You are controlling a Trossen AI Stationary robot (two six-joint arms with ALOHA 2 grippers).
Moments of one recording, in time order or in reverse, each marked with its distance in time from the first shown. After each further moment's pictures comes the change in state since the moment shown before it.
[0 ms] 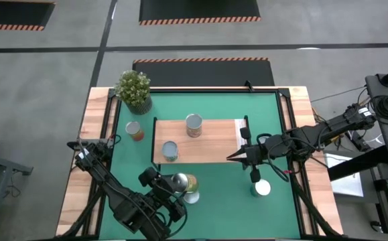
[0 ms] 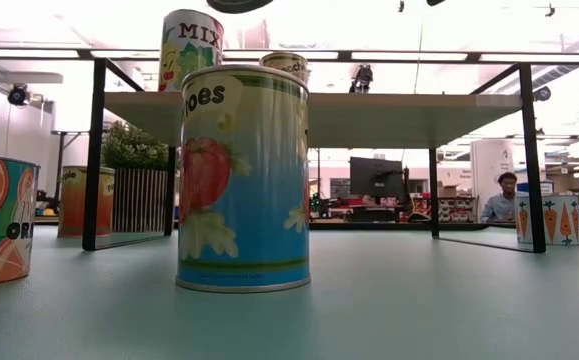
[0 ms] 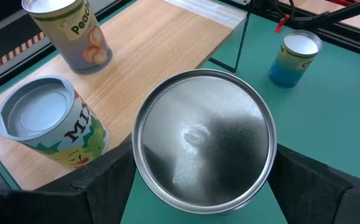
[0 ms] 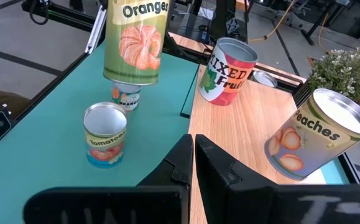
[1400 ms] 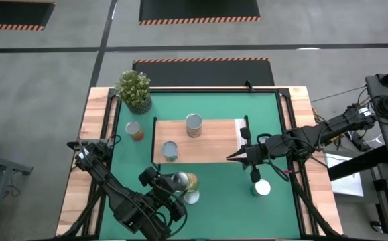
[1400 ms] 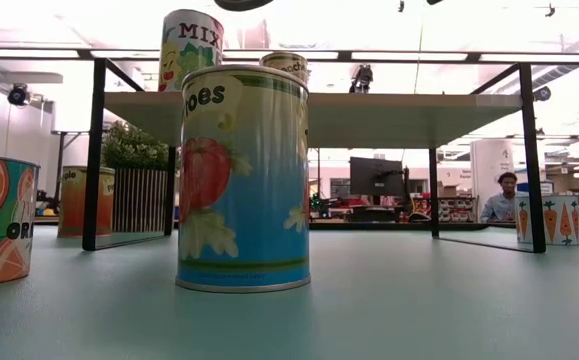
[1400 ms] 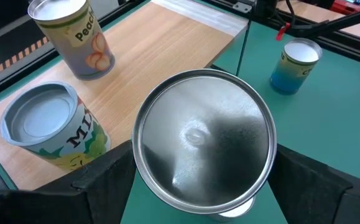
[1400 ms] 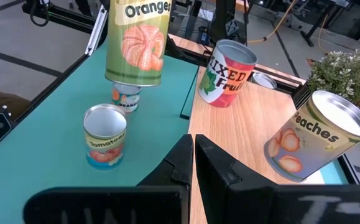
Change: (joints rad) left arm 0.000 0.001 0.000 0.000 -0.027 -0.009; right arm 0.000 0.000 0.002 0.003 0.000 -0.001
